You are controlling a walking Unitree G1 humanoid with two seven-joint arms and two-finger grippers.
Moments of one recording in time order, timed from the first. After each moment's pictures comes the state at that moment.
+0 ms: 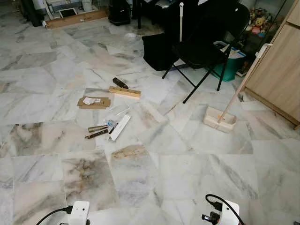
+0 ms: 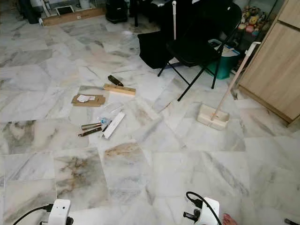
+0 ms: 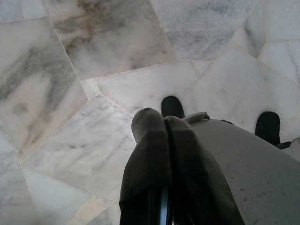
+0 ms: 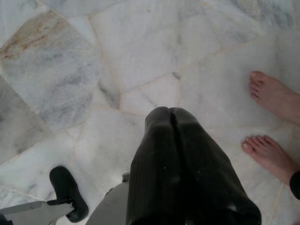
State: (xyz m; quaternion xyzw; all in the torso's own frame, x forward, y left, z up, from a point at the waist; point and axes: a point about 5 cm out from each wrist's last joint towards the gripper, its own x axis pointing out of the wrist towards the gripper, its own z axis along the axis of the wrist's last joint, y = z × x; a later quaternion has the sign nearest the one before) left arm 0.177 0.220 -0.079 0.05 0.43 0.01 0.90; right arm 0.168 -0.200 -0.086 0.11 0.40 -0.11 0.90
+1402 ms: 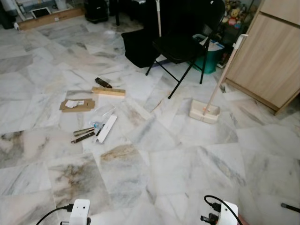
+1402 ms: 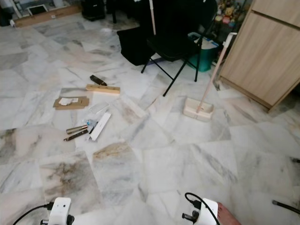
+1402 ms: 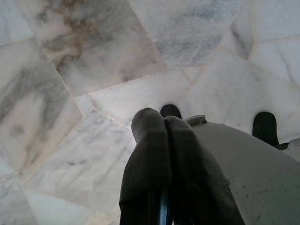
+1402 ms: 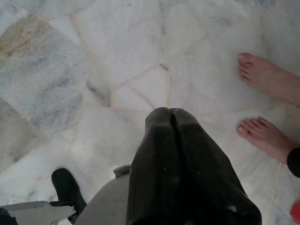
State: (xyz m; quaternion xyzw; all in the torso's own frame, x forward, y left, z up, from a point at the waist) left arm 0.181 0.221 -0.077 0.04 0.42 0.02 0.90; right arm 0.167 -0.196 -0.087 0.12 0.41 -0.11 0.90
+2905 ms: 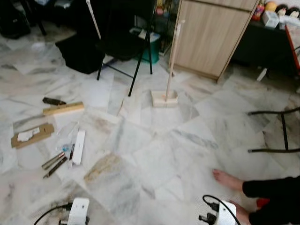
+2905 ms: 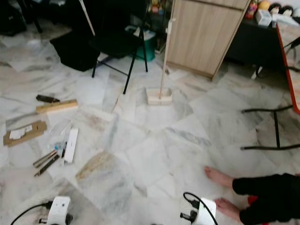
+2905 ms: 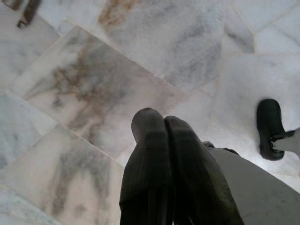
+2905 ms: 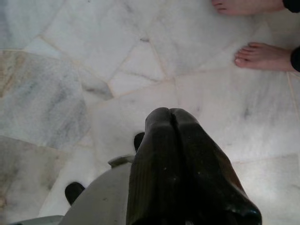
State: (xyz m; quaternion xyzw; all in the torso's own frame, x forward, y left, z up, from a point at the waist) left arm 0.182 0.224 -0.075 0.06 0.42 0.02 0.91; right arm 0.165 -0.193 -0.088 0.13 0.41 -0.11 0.90
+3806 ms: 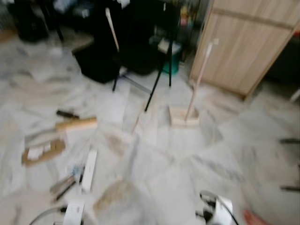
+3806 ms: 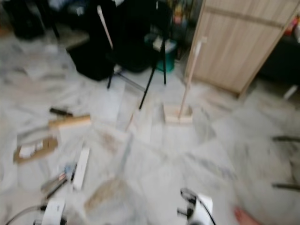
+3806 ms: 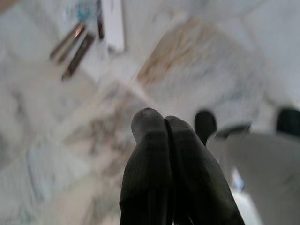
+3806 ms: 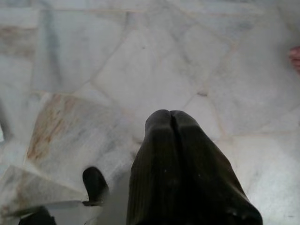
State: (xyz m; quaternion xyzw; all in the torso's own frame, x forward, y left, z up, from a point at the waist) left arm 0.181 0.233 -0.073 0.07 0.42 0.03 0.91; right arm 0.167 -0.185 -0.088 0.13 0.41 -0.11 0.90
